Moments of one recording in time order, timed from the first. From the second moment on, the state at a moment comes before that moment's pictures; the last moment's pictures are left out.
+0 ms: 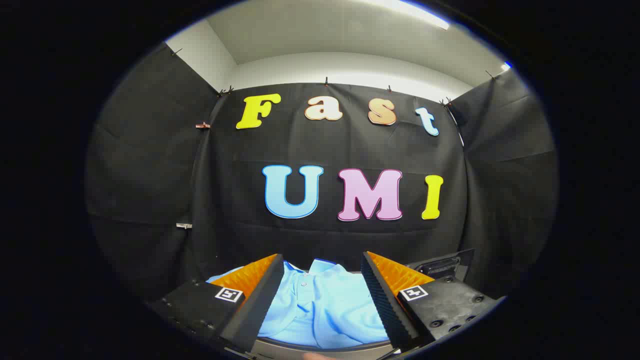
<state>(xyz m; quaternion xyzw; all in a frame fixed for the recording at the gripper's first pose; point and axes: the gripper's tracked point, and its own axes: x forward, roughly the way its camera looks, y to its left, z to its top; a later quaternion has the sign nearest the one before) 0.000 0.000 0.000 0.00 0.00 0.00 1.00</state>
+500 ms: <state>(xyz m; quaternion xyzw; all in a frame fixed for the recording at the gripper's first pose) 0.002 0.008 0.001 -0.01 0.00 0.01 1.00</state>
